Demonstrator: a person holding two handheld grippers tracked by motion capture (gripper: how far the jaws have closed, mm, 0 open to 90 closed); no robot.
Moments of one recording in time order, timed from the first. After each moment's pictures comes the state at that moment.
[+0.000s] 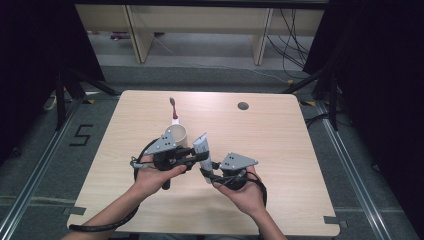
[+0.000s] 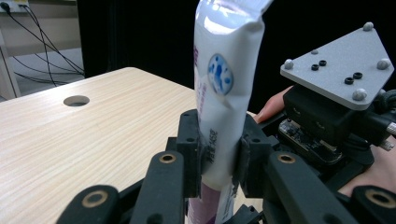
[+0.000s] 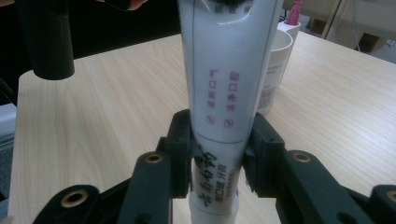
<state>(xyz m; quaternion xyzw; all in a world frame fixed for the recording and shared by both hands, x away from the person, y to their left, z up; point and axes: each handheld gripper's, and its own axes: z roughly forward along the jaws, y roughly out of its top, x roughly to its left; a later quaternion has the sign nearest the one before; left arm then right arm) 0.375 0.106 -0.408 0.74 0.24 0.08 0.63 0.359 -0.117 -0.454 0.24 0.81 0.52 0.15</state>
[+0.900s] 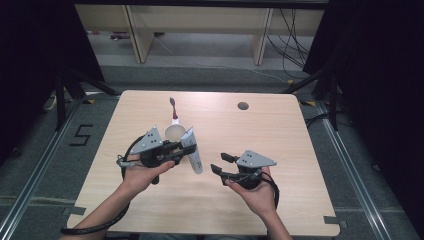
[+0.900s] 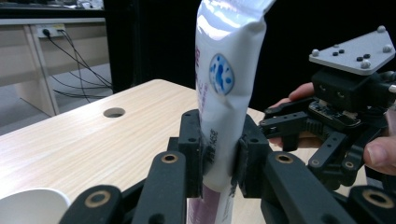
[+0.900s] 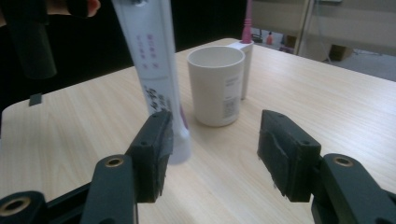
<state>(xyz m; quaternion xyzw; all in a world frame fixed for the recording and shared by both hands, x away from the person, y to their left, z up) 0.376 0.138 -0.399 0.72 0.25 0.14 0.63 0.358 -0.150 -0.451 0.30 0.76 0.56 0.16</state>
